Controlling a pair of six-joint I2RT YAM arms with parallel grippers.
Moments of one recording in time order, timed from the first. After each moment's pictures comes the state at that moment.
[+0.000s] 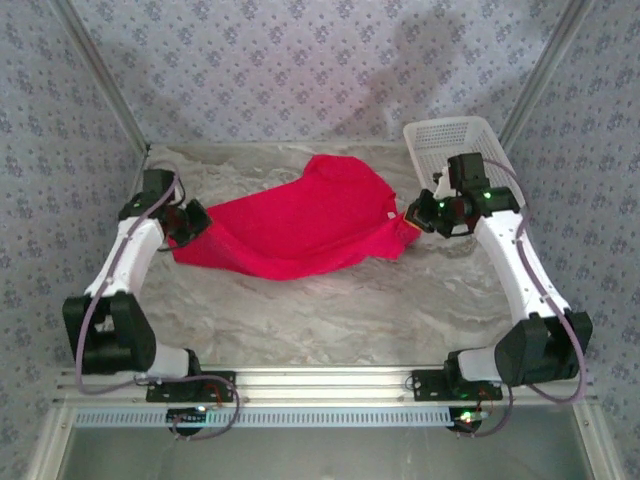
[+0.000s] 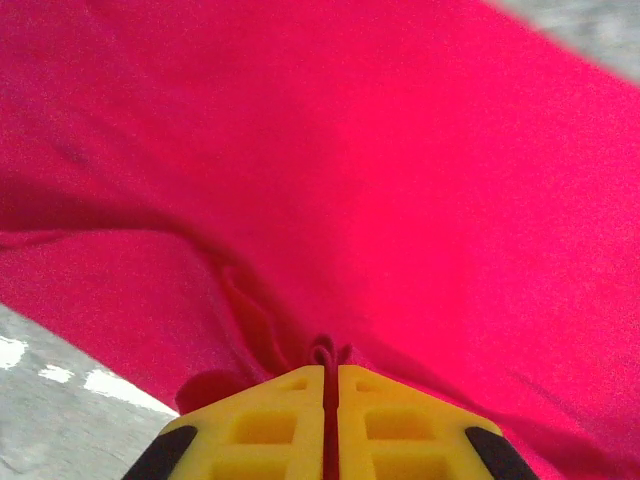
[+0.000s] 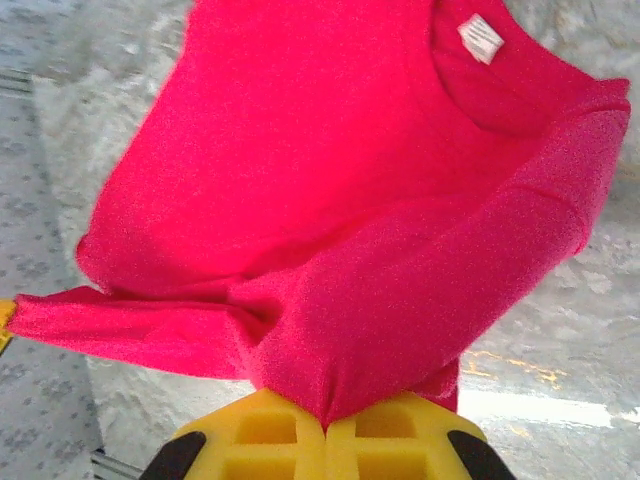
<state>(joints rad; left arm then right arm) 0.05 1.51 1.09 -0.74 0.19 -0.64 0.12 1.39 1.26 -0.95 -0.38 0.56</state>
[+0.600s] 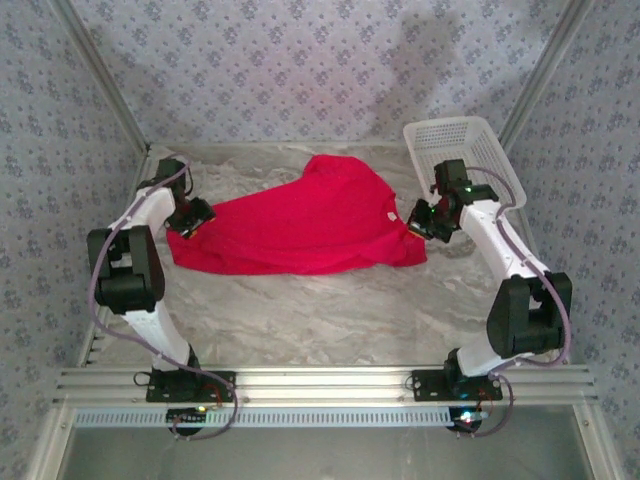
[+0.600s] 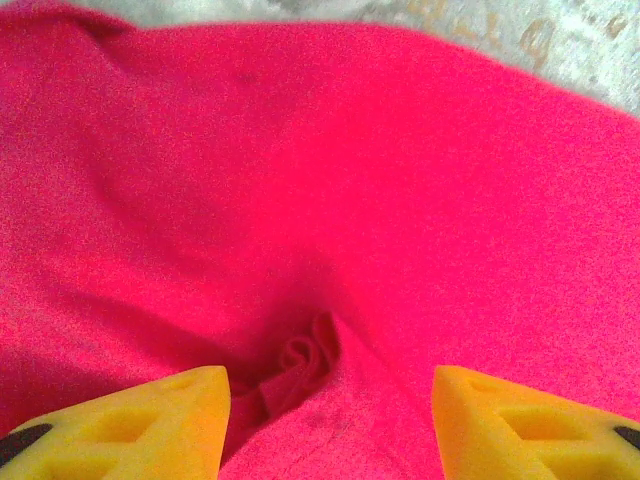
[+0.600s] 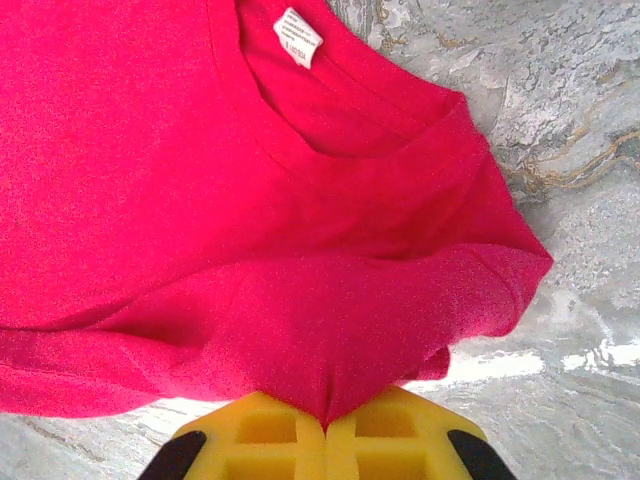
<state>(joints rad) 0.07 1.80 1.31 -0.75 0.10 -0.59 0.13 1.52 1.25 -0.90 -0.23 0.54</state>
